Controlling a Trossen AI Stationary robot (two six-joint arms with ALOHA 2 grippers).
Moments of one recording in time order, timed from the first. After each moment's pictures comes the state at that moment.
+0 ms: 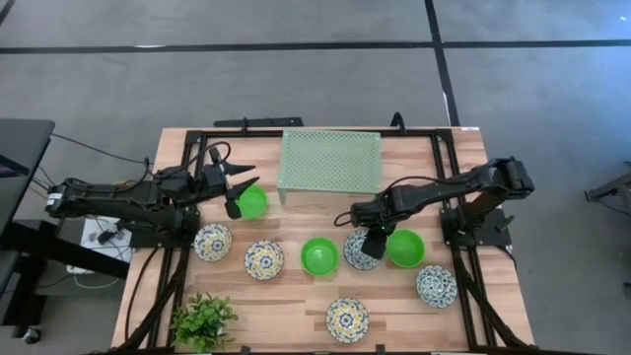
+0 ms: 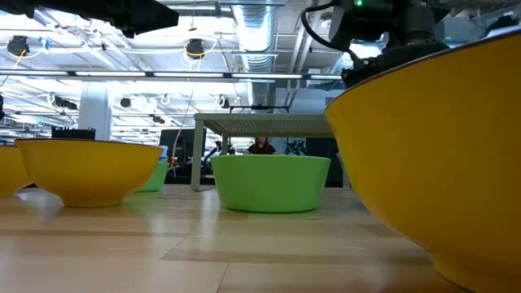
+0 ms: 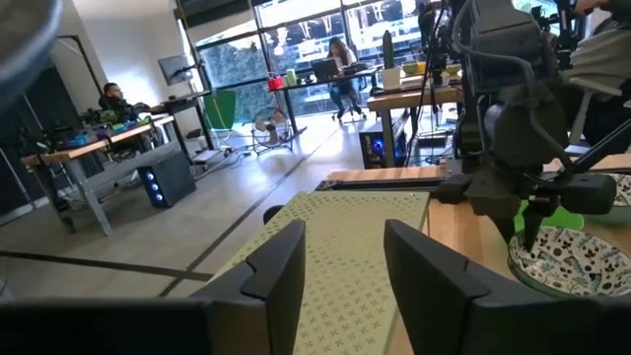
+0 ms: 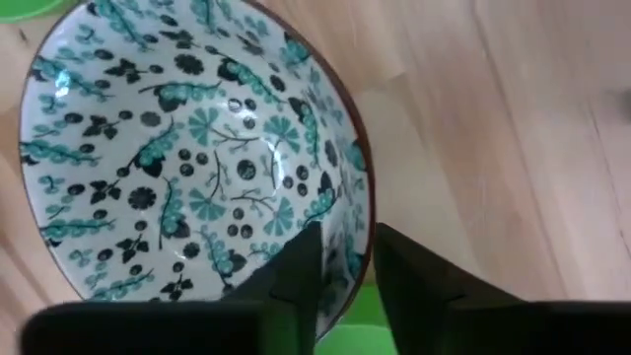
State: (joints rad) left arm -0.01 0.61 0.46 0.16 -0.37 0.25; right arm 0.10 1.57 1.01 -0.85 -0.08 0.53
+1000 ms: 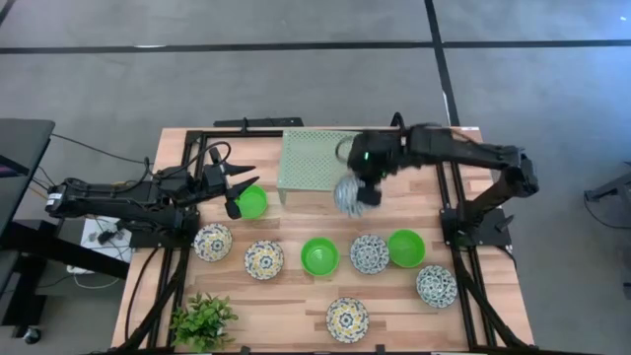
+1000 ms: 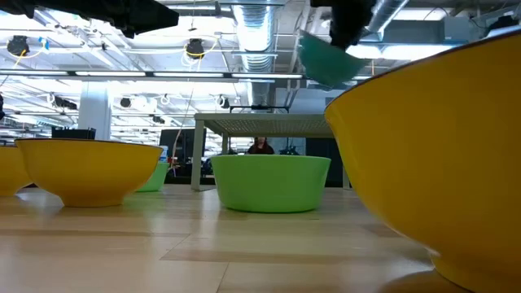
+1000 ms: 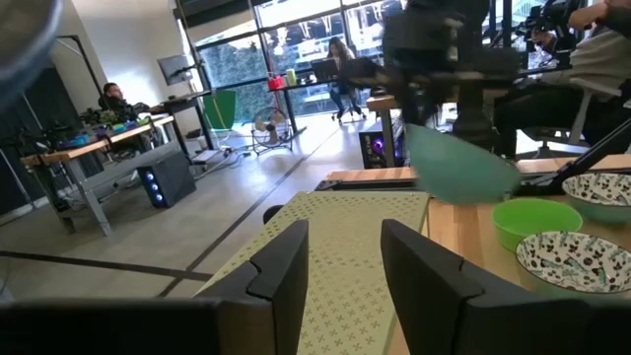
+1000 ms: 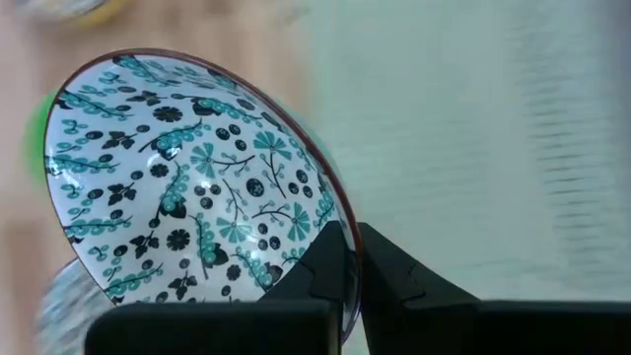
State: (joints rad) left arm -0.01 0.61 0.46 0.16 -0.37 0.25; right arm -0.17 1.51 1.58 -1.13 0.14 -0.03
